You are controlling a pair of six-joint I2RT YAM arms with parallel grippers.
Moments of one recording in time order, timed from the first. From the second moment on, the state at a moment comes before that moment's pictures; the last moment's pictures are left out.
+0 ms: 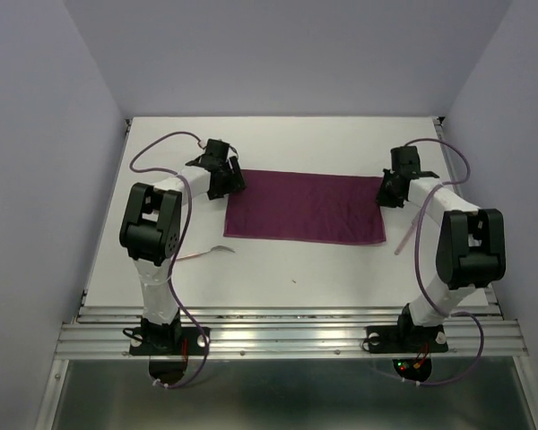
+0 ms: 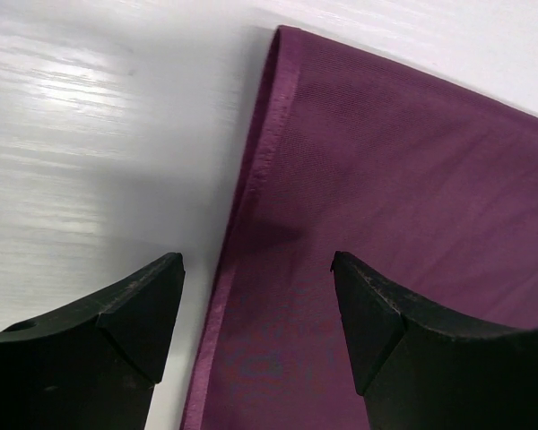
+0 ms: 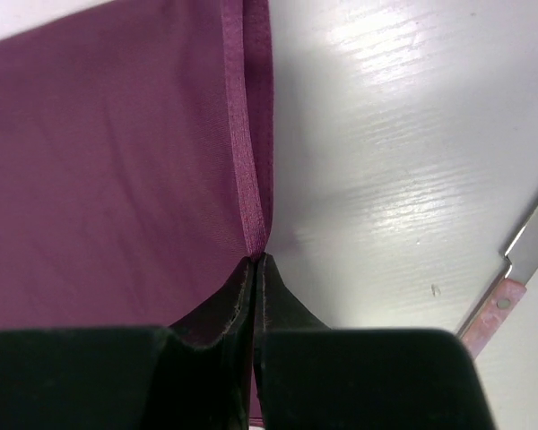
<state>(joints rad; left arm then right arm) -0.29 1.98 1.33 -0.32 -0.04 -0.56 0.03 1.70 1.11 -0.42 0.10 0.38</state>
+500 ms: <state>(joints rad) -0.41 1.96 1.27 -0.19 0.06 -0.63 0.19 1.55 1.21 -0.47 0.02 0.46</state>
